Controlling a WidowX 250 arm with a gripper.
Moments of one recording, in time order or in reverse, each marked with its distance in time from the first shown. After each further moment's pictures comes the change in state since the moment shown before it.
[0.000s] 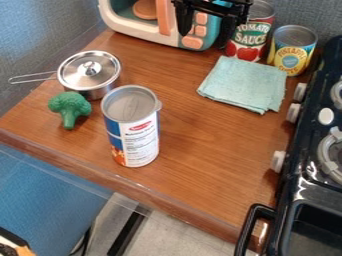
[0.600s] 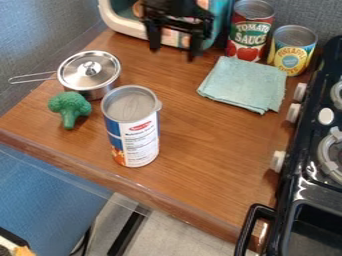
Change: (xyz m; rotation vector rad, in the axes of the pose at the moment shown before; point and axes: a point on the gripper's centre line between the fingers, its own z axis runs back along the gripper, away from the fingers) arm -0.024 0.045 -0.021 -0.022 0.060 0.087
